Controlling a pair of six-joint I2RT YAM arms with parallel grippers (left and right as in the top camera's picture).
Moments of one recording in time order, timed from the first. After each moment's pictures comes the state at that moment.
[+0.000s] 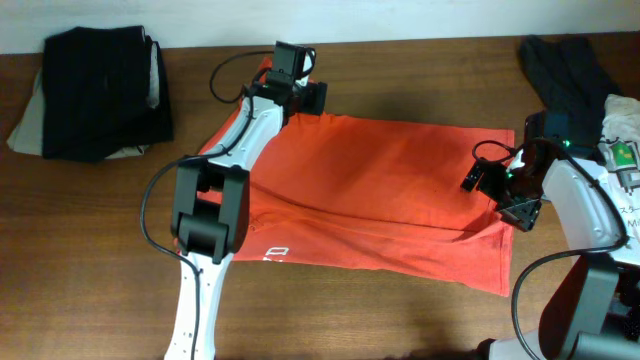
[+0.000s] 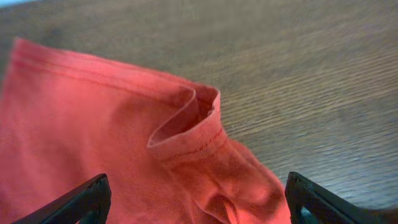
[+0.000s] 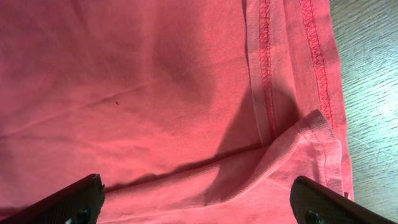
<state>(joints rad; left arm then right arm) -0.34 2.50 2.06 -0.43 -0.03 -0.05 -0.24 1.66 1.17 -0.98 -0.19 0.41</state>
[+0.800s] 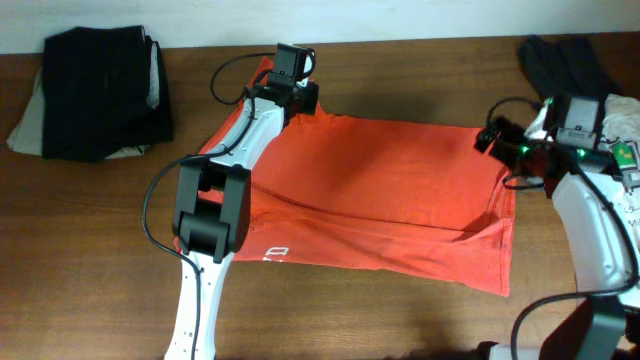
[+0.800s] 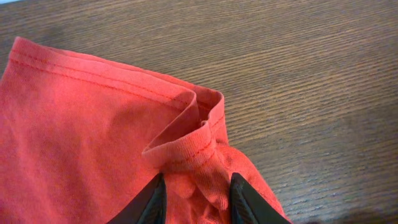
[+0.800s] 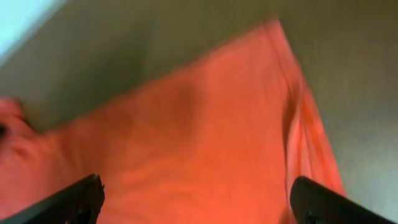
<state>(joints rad) -0.34 2.50 2.06 -0.41 -0.04 -0.06 -0.25 1.52 1.17 -0.58 -0.19 0.37</state>
